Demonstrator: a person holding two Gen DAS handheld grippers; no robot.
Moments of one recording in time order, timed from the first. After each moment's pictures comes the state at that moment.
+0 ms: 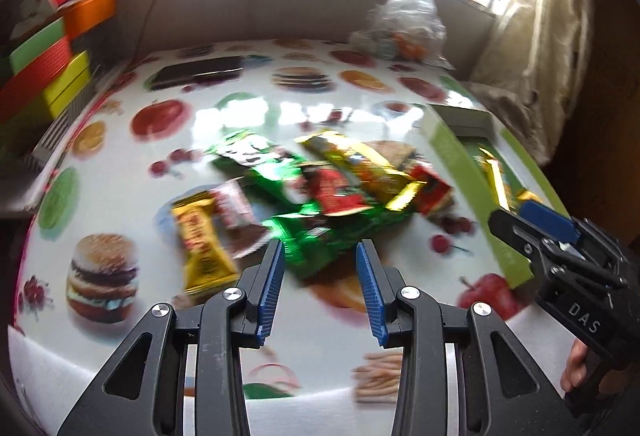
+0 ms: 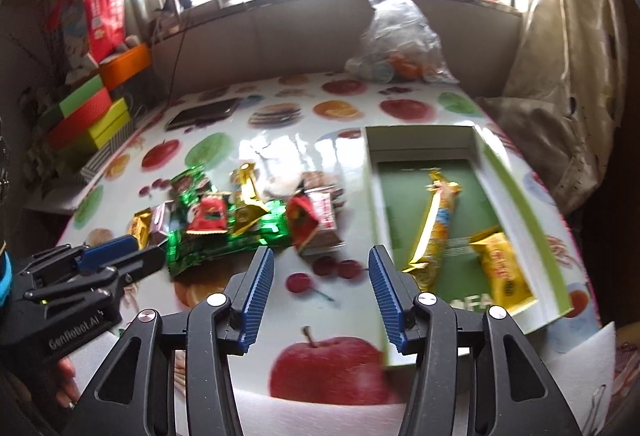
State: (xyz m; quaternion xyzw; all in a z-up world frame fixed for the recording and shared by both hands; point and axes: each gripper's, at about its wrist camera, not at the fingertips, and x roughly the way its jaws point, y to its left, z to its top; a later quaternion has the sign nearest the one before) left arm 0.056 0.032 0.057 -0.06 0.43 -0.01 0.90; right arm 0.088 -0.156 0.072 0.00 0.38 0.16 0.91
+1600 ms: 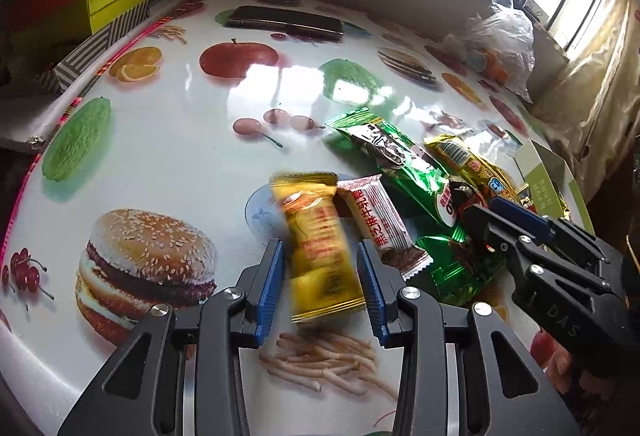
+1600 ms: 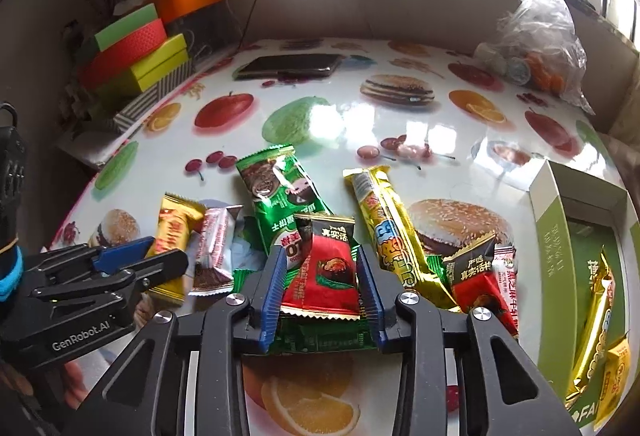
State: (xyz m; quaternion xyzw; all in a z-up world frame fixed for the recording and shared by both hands) left arm 0.090 0.127 0.012 -0.15 0.46 0.04 0.87; right arm 0.158 -0.034 0.032 -0.06 0.43 0.28 0.86
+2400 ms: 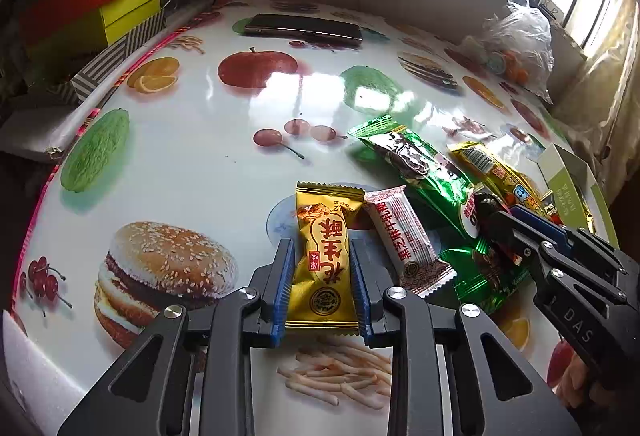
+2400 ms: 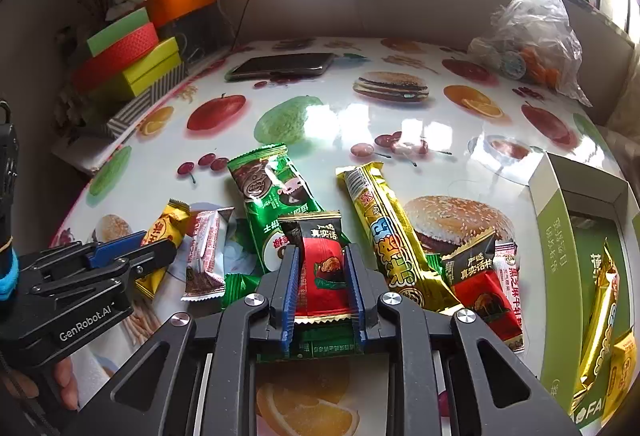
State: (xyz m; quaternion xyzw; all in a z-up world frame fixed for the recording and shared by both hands) left arm 0.091 0.127 0.013 -0.12 0.46 0.09 0.88; right arm 0.161 -0.037 0.029 -0.06 0.43 0.27 0.86
